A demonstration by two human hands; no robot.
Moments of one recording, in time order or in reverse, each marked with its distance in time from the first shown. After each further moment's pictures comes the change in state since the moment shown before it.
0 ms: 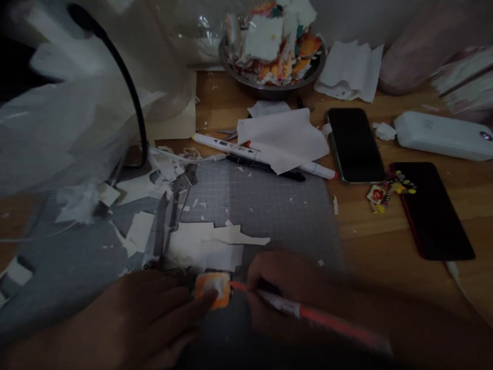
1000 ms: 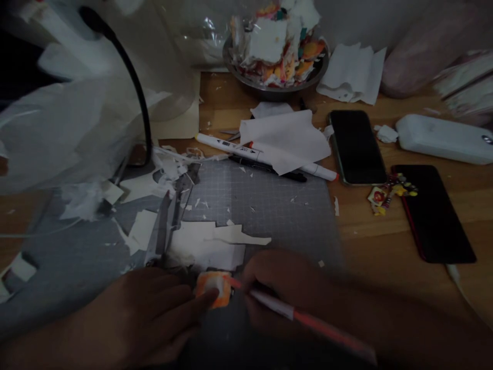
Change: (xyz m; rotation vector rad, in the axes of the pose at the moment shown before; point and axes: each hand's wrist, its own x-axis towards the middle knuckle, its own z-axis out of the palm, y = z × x) left_hand -0.001 -0.001 0.001 0.019 -0.015 0.009; right_hand 0.003 0.006 0.002 -0.035 -0.054 -0.074
